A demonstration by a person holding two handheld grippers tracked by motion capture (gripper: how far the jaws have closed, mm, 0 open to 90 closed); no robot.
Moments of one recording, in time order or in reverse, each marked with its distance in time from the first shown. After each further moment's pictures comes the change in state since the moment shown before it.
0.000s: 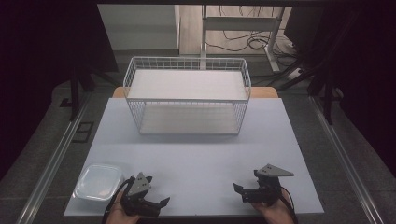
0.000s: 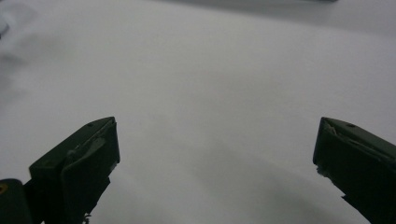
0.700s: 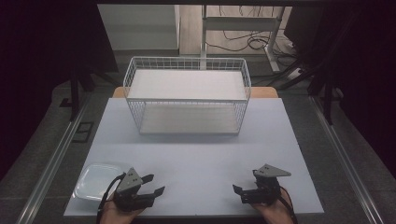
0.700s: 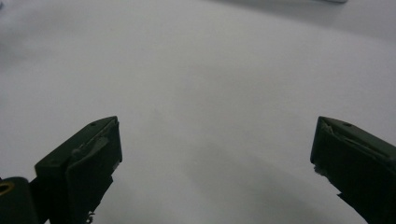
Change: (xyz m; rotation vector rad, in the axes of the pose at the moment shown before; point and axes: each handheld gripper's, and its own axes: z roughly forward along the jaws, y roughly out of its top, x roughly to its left) left arm 0.007 0.016 -0.034 -0.101 0.001 -0.076; right arm 0.002 0.002 -0.001 0.024 -0.006 -0.057
